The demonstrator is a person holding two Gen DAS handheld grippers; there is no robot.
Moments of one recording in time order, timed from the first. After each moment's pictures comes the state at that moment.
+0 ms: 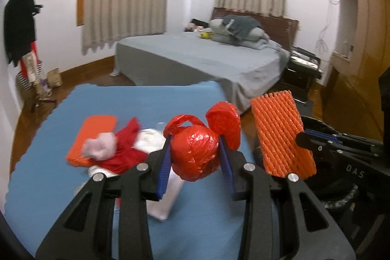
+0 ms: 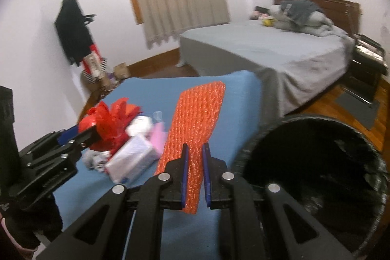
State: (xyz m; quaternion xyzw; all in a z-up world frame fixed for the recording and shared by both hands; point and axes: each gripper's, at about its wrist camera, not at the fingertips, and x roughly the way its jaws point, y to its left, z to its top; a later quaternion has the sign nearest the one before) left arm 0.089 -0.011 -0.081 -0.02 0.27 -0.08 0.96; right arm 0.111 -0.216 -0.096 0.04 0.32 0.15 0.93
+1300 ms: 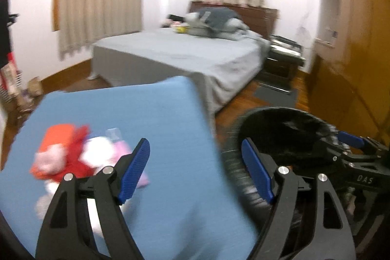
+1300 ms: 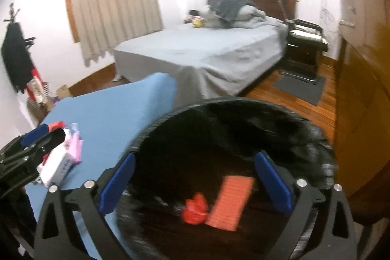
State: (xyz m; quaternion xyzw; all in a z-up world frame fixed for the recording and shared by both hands) left arm 0.120 -0.061 -0.106 0.00 0.29 -0.12 0.95; right arm 0.105 -0.284 -0.123 0.07 0.32 0.01 0.95
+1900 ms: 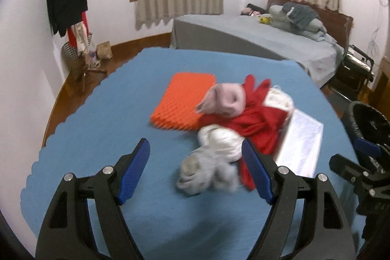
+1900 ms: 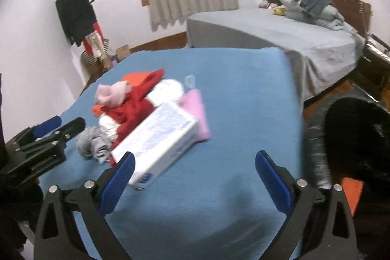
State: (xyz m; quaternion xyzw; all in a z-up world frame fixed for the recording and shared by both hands) left arm 0.095 0.136 -0.145 -0.03 0.33 0.09 0.94; right arm 0.130 -0.074 -0.171 0.01 0.37 0.19 0.91
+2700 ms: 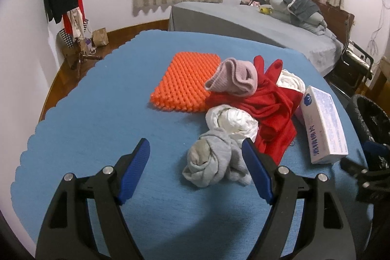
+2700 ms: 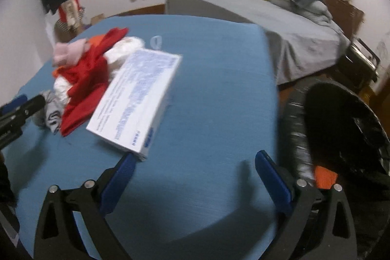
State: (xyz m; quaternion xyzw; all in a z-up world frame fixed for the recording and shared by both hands) left arm 0.100 0.148 -0.176 -0.05 0.36 0.07 0.93; right arm 0.143 -0.103 -0.192 -0.05 0.42 0.09 0.90
